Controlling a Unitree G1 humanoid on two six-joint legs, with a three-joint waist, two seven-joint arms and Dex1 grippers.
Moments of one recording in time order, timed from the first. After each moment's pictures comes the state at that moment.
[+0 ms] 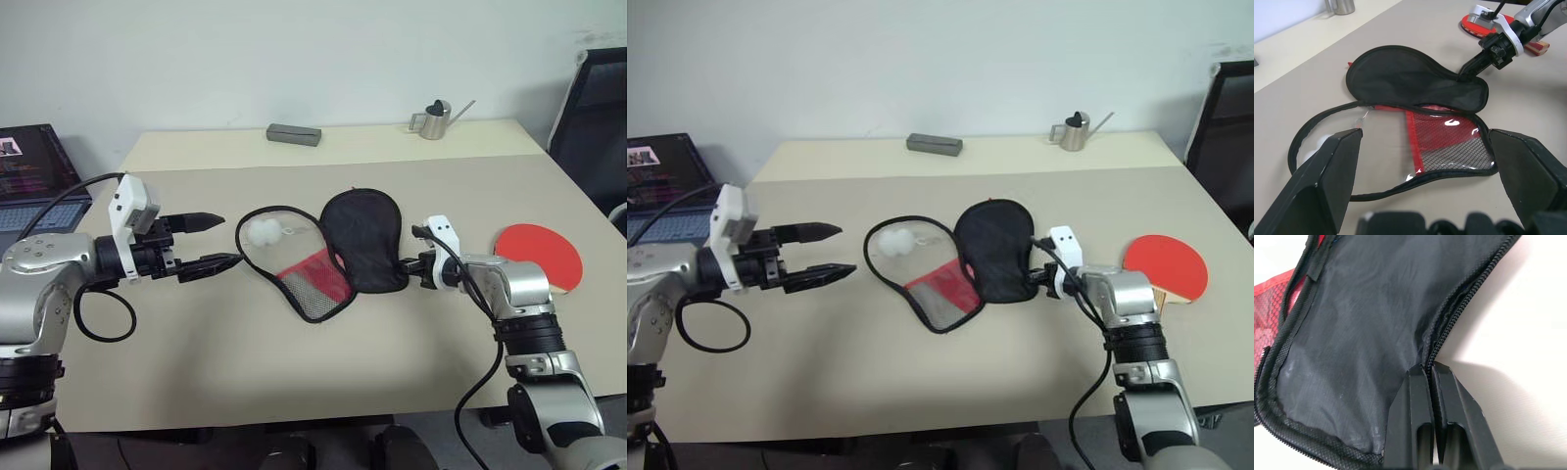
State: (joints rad) left arm -0.40 0.94 0.25 -0.05 -0.57 0.54 -1.19; right arm -0.68 -0.36 -0.02 0.18 0.26 1.08 0.58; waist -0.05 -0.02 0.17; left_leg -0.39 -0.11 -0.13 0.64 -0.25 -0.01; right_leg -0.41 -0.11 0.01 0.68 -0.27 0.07
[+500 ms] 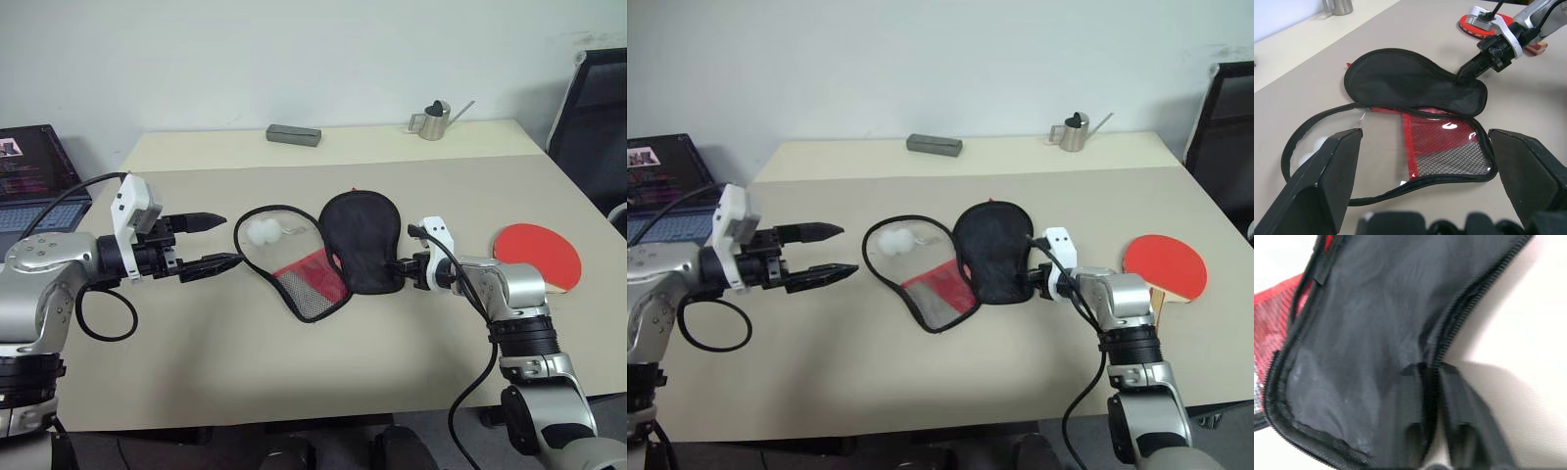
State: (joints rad) left arm -0.41 0.94 0.24 -0.05 -0.57 0.54 -1.19; right arm -0.68 -0.31 -0.06 0.17 0.30 1.09 0.50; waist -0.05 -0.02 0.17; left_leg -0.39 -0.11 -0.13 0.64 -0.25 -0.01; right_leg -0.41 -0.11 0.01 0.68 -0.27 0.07
